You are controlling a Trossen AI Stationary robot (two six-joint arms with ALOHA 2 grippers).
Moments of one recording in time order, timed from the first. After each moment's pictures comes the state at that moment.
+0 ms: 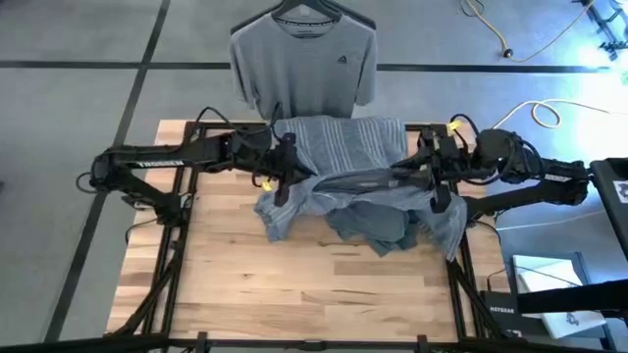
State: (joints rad) left arm 0.13 1.40 1.30 -0.23 0.16 0.01; right arm 0.03 0.78 1.08 -0.35 -0.05 0.15
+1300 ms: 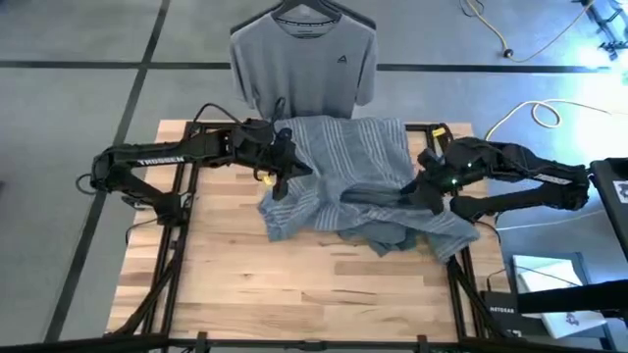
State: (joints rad) left arm 0.20 1.39 1.30 -0.36 0.14 0.08; right arm -0.05 0.77 1.08 -0.87 -0.29 0.78
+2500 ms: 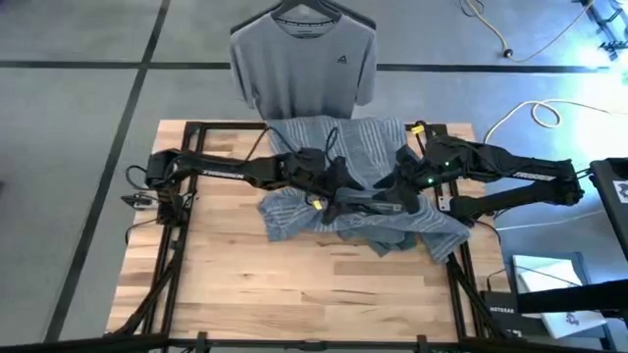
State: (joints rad) left arm 0.06 1.86 1.50 0.06 0.23 -0.05; right arm -0.05 0.93 1.08 -0.62 -0.22 0.63
